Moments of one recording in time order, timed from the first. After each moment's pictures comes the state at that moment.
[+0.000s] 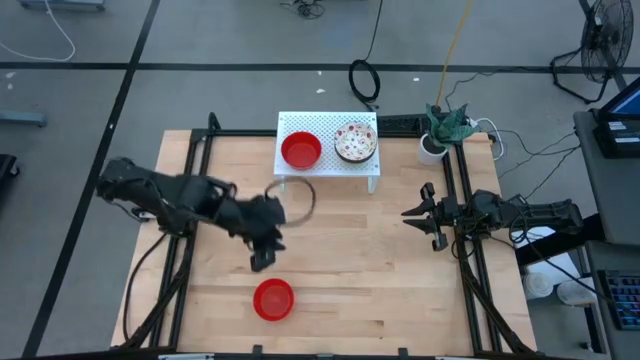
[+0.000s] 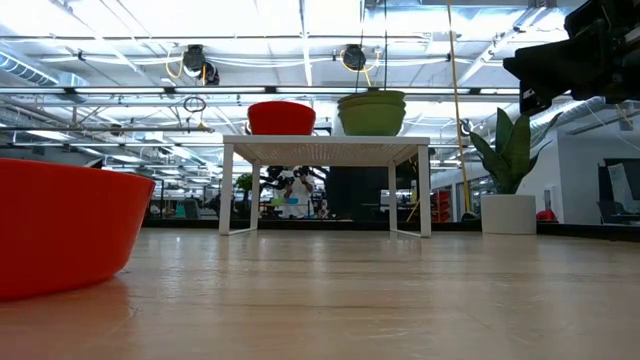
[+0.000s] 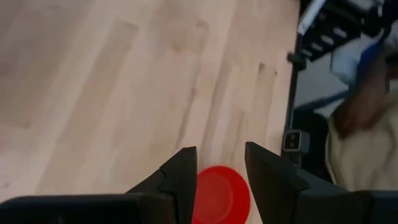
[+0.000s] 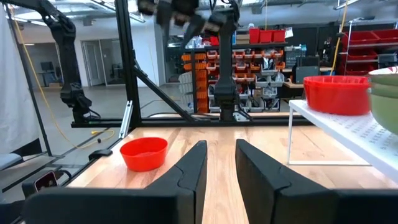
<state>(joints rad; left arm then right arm) -0.29 1.45 1.61 -1.05 -0.04 -0.63 0.03 0.08 0.02 0.18 -0.08 0.06</state>
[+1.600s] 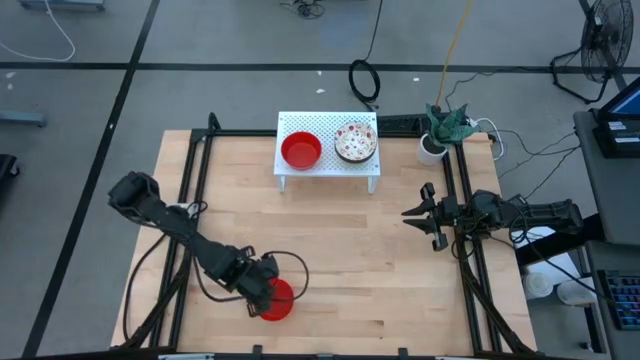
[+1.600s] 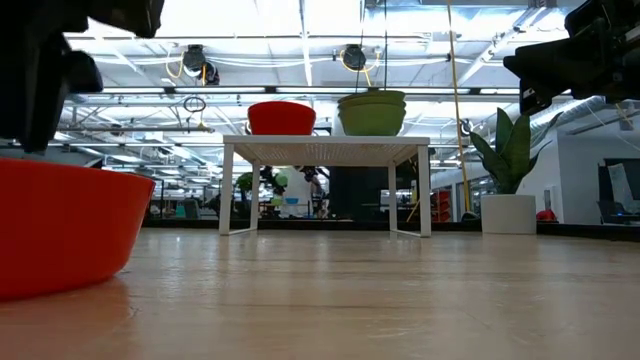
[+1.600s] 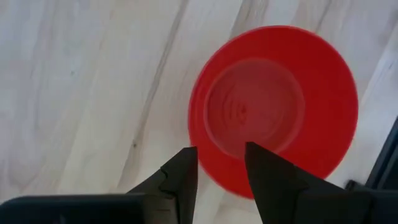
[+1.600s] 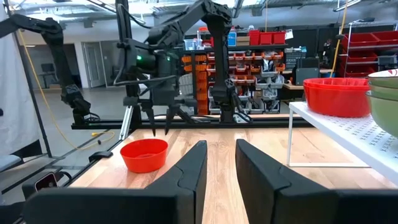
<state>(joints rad) -0.60 1.64 1.14 -0.83 -0.07 -0.97 0.03 0.08 0.02 0.19 -0.08 0.06</state>
